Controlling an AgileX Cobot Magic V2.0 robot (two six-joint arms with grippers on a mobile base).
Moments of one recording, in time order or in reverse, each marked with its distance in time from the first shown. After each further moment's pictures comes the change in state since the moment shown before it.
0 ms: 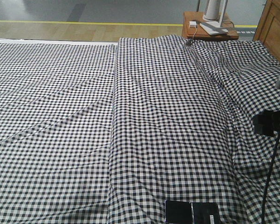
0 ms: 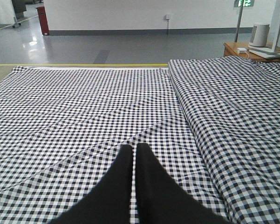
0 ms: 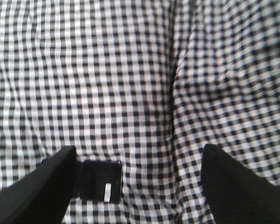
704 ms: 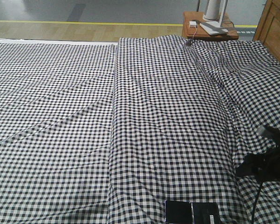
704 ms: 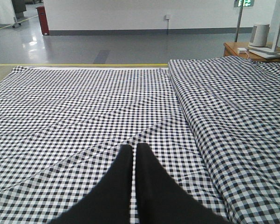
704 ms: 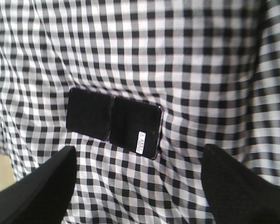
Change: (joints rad) left arm 0.000 0.000 0.000 0.000 0.000 0.000; right arm -0.183 0.517 -0.011 0.518 0.137 -0.692
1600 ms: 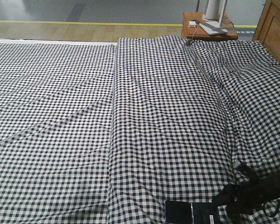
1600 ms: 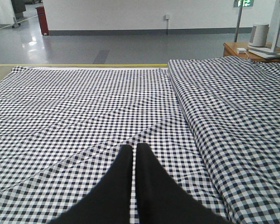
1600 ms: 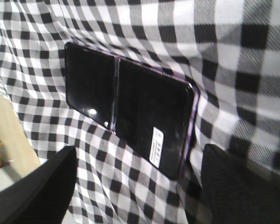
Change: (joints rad) left arm 0.000 0.000 0.000 0.000 0.000 0.000; right arm 0.000 0.530 -0.158 0.217 0.122 -0.280
